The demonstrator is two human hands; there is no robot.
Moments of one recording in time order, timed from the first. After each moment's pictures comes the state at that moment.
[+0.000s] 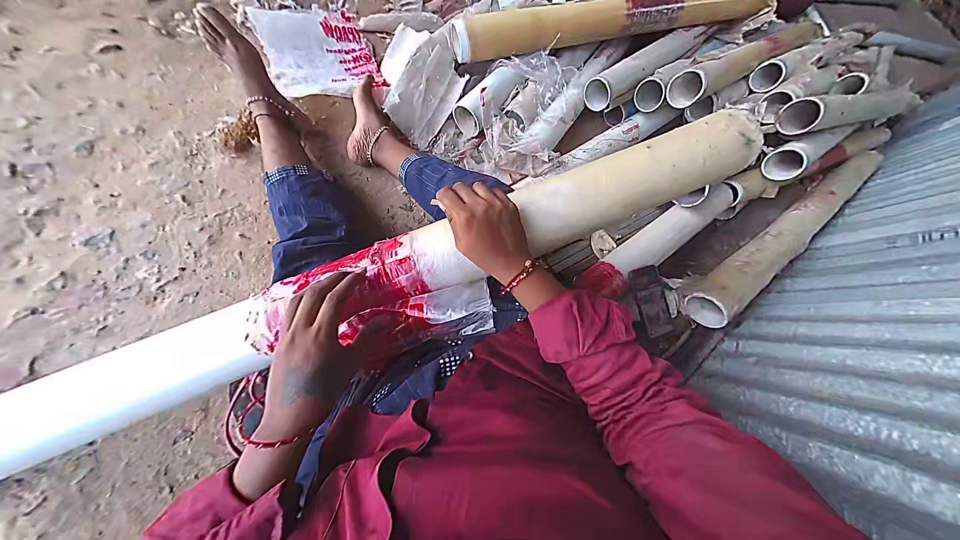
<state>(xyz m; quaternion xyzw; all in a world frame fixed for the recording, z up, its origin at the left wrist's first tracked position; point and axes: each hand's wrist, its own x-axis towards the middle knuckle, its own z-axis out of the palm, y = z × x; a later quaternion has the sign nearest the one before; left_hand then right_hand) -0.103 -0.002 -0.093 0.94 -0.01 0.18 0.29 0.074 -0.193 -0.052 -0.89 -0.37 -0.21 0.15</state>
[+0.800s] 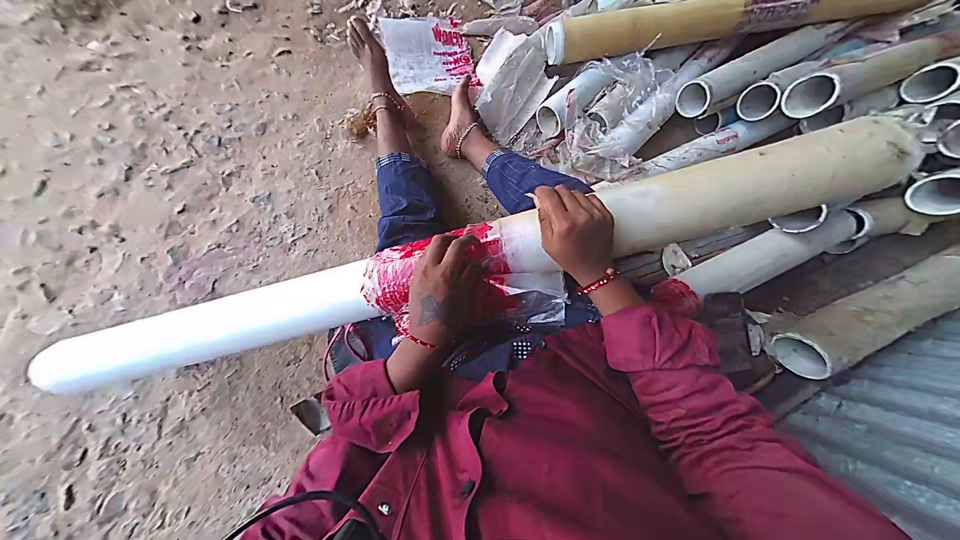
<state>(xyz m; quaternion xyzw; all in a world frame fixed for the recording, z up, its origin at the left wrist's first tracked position) -0.068 -0.029 -0.086 0.92 0.05 0.21 0.33 0.071 -0.194 -0.065 -0.85 -0.37 -0.34 0.16</state>
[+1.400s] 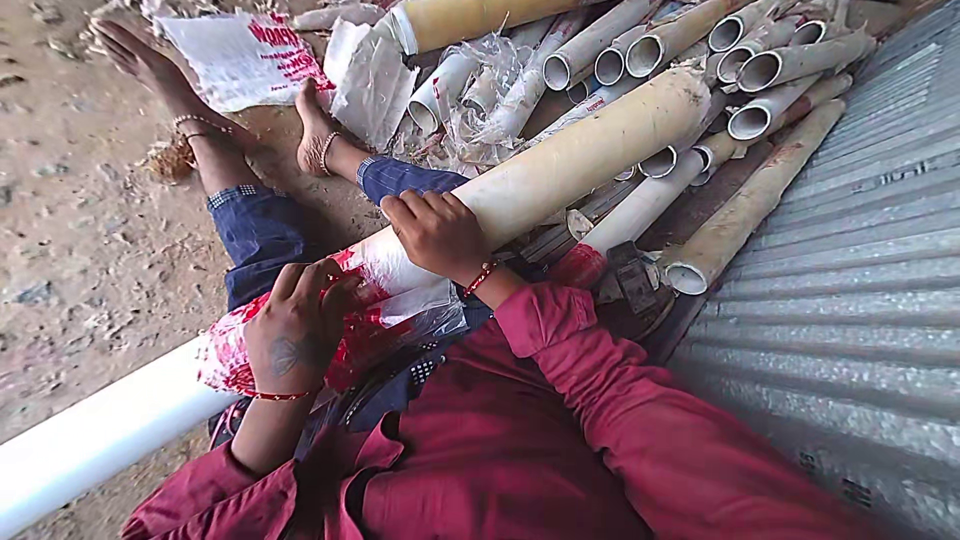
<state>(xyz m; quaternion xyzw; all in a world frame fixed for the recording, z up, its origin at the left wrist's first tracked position) -0.053 -0.025 -0.075 0.96 0.04 0.14 0.25 0.071 -0.193 -0.066 -0.84 -0.38 -0.34 0.18</state>
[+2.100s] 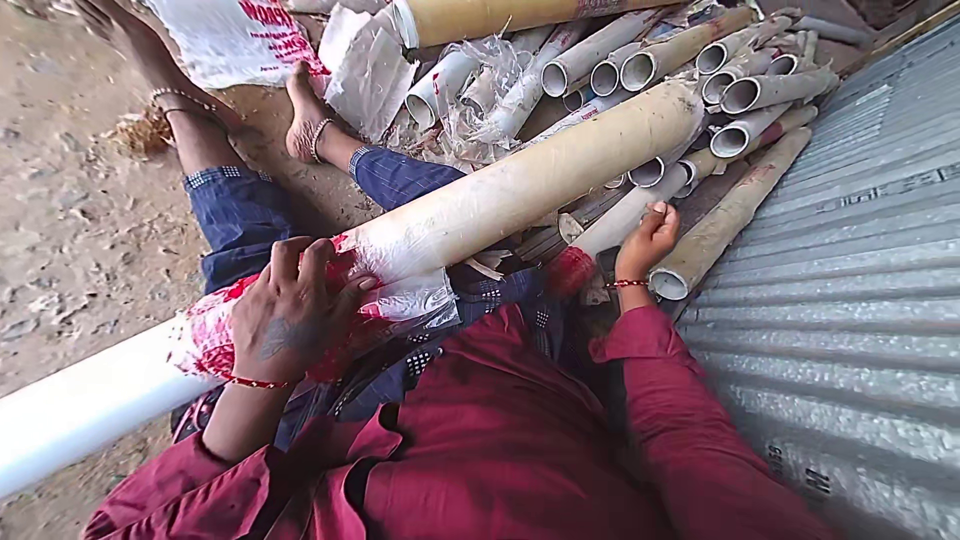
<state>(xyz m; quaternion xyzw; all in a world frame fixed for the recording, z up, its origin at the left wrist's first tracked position) -0.051 -0.015 -0.082 0.96 -0.03 0.13 0.23 0.061 -0.432 -0.060 -0.85 0.14 -0.38 0.35</state>
